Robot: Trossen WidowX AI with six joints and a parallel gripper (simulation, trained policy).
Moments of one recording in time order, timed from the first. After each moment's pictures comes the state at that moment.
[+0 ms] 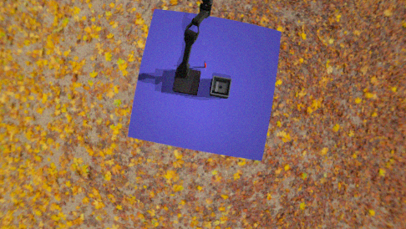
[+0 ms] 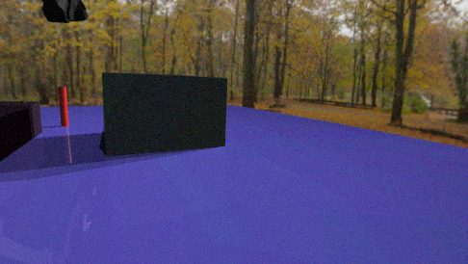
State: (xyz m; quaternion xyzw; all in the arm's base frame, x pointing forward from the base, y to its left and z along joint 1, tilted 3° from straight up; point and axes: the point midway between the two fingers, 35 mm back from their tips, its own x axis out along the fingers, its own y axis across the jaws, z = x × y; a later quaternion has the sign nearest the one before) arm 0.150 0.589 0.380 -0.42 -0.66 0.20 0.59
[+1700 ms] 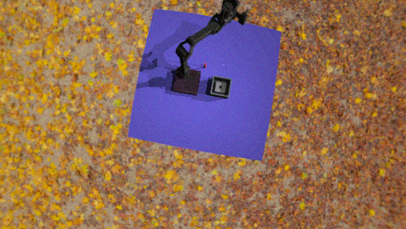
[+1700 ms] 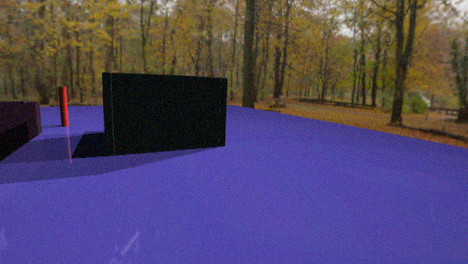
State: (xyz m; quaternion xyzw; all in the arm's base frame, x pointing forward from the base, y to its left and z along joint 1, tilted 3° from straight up) arm 0.340 0.379 0.368 -0.08 0.01 0.42 0.90
